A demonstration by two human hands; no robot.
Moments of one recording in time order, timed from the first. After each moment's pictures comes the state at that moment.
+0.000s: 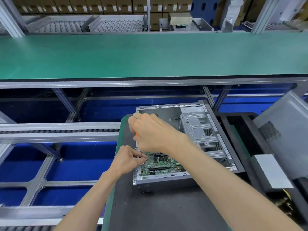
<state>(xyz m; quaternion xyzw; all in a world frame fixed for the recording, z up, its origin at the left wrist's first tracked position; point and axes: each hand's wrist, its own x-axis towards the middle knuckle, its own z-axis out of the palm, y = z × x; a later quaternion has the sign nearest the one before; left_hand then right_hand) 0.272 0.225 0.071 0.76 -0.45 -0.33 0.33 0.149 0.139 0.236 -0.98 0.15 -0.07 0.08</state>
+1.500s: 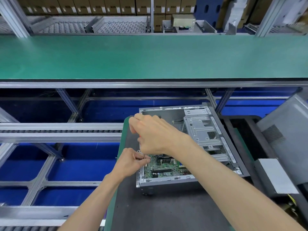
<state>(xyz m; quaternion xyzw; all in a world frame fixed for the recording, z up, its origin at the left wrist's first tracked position) 0.276 0.226 0.063 0.75 -0.45 -0.34 0.35 0.154 0.139 0.240 -0.99 0.14 -0.06 0.08</state>
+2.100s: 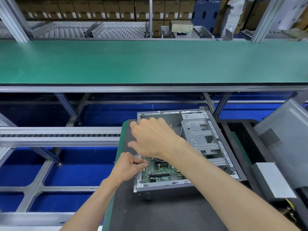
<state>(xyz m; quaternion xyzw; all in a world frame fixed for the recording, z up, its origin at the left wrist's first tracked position) 0.278 0.225 0.058 0.75 -0.46 -0.33 0.34 0.155 0.140 0.237 -0.98 0.17 -0.10 -0.01</state>
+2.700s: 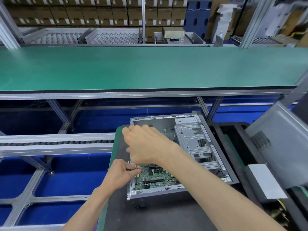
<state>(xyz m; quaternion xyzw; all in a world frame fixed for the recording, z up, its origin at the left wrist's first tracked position) 0.277 0.224 0.057 0.75 -0.45 -0.33 0.35 0.149 0.138 0.247 -0.99 0.15 -0.06 0.03</state>
